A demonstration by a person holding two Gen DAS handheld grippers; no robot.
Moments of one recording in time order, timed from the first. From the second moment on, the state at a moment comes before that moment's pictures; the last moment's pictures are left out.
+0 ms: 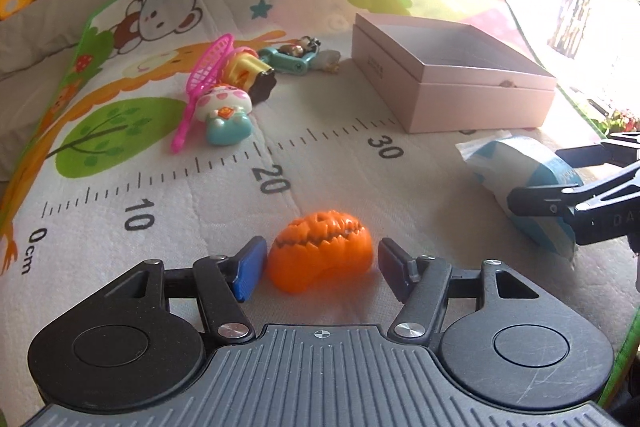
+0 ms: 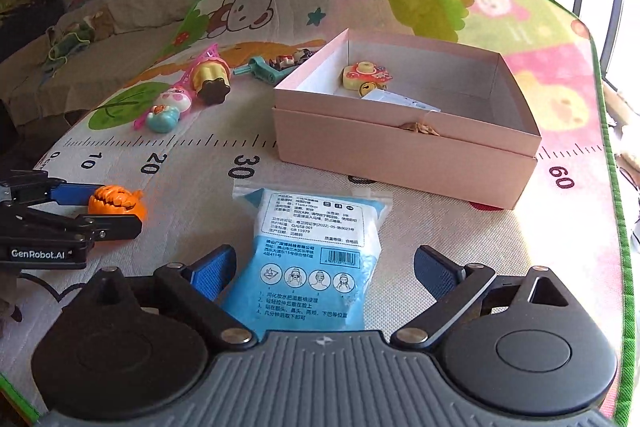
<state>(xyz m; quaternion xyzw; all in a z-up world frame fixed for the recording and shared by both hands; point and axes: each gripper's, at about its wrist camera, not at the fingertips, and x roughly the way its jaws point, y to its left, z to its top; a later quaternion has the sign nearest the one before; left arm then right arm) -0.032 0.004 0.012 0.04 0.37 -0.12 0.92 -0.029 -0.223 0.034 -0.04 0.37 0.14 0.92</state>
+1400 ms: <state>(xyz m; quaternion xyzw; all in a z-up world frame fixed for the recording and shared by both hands) -0.038 -0.006 0.041 0.06 0.36 -0.12 0.92 -0.035 -0.227 0.045 -0.05 0.40 0.18 0.90</state>
